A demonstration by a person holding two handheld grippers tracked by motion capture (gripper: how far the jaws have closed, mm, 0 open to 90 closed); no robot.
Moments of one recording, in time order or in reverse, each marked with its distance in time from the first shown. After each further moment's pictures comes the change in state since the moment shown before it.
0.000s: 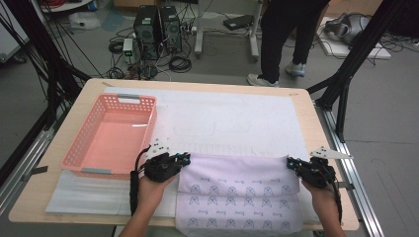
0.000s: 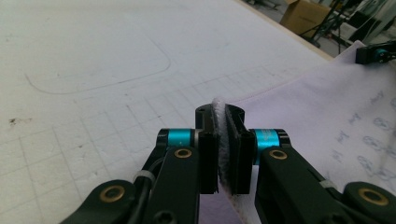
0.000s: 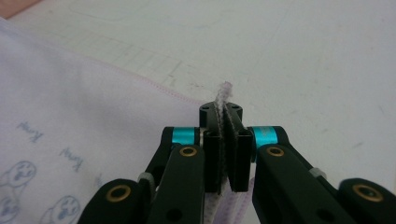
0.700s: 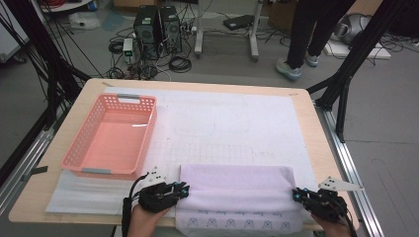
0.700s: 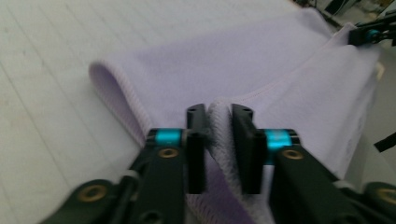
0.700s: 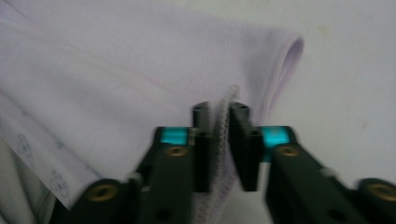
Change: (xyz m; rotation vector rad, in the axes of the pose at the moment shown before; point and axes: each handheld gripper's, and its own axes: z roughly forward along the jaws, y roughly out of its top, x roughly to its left) left arm -0.024 -0.054 -0.027 0.147 -0.056 -0.030; right arm 0.020 -0.060 -0.042 0.116 0.058 0.000
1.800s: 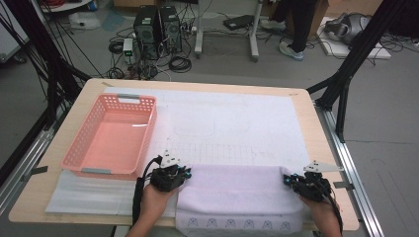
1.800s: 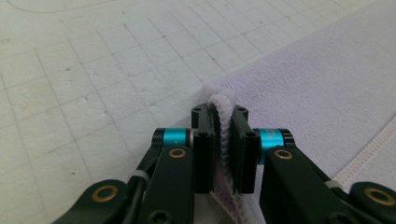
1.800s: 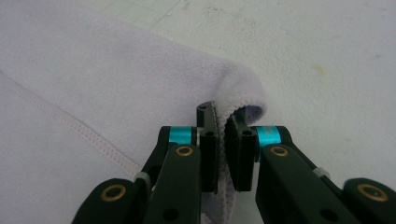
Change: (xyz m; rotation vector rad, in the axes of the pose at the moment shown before) left arm 0.019 0.033 0.041 0.077 0.179 0.072; right arm -0.019 0.027 0.047 0.010 -0.028 -0.041
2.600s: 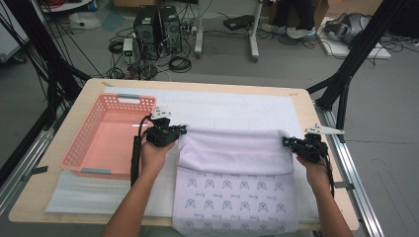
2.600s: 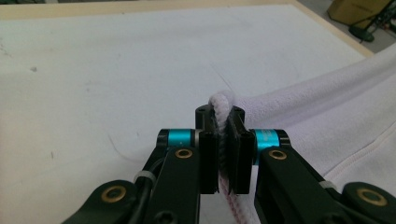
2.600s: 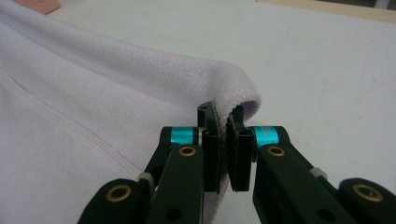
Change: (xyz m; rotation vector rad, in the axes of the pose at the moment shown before) left arm 0.068 0.099 0.014 -0.144 0.033 -0.110; right arm -0.047 0.087 0.026 -0.158 -0.013 0.010
